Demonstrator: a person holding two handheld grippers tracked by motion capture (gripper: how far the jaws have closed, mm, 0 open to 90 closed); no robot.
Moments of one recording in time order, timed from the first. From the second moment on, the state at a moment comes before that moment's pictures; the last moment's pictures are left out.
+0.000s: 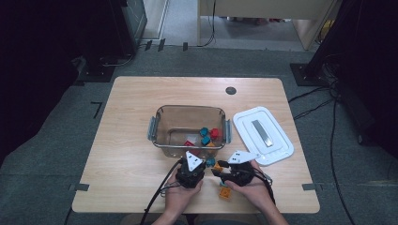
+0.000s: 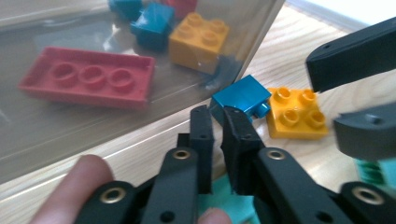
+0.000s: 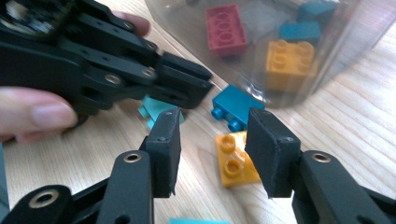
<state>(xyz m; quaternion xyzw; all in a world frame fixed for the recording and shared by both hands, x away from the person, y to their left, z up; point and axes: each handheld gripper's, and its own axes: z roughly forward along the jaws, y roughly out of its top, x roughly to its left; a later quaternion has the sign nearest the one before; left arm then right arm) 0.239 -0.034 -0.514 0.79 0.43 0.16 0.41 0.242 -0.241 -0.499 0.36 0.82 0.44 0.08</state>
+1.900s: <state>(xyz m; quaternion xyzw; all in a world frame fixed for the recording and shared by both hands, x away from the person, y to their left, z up) 0.240 0.188 -0.517 0.73 0.53 0.22 0.36 0.255 -0.217 -0.509 0.26 0.89 0.34 0.14</state>
